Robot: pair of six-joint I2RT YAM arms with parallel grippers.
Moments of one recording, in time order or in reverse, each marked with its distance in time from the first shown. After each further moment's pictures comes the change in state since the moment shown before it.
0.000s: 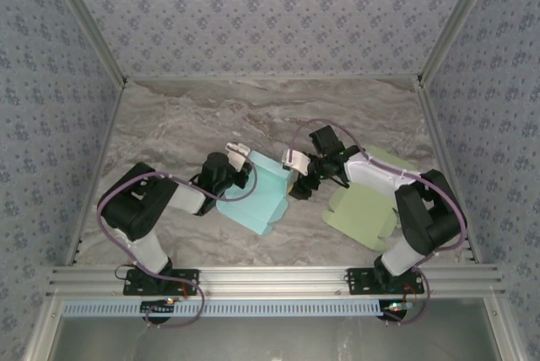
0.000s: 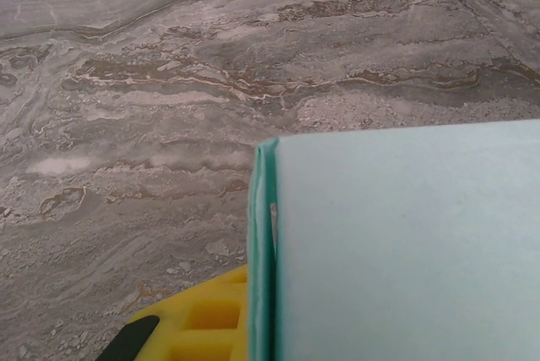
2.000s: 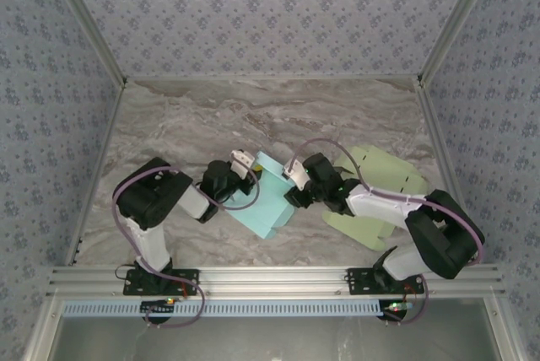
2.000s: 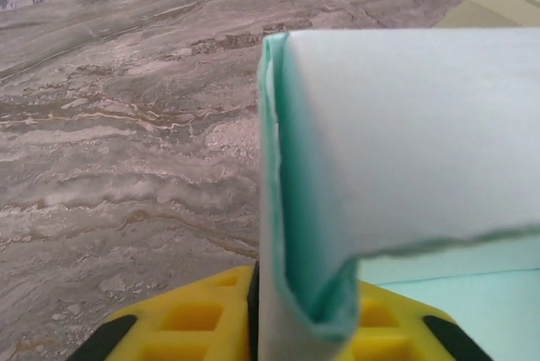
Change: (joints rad) left arm -0.035 0.133 -0.050 0.289 0.128 0.014; right arm 0.191 -0.154 -0.298 0.348 0.310 0.520
